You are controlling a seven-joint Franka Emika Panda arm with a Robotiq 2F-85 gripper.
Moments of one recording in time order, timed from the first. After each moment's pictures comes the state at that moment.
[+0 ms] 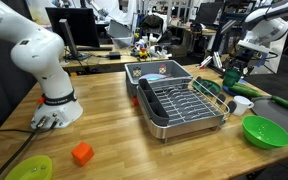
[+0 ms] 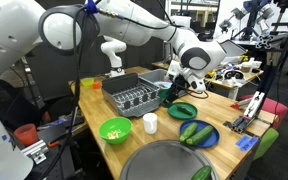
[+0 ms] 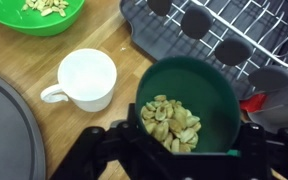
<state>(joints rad) -0.28 1.01 -0.02 -1.00 0.49 1.53 0.45</state>
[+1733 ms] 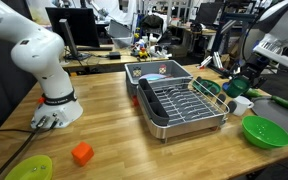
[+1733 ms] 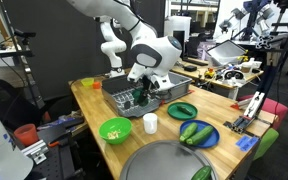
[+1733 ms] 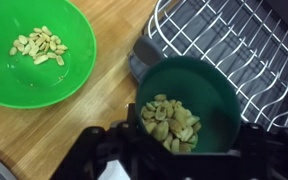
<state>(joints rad) -0.17 0.43 -0.02 -1.96 0.63 2.04 0.18</state>
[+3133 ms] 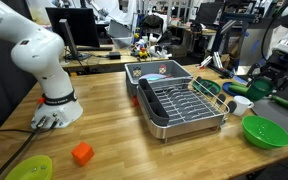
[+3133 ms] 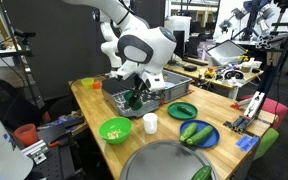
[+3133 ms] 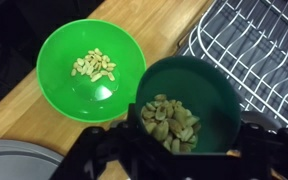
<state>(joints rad) -0.17 0.26 -0.09 -2.15 0.56 2.03 0.23</state>
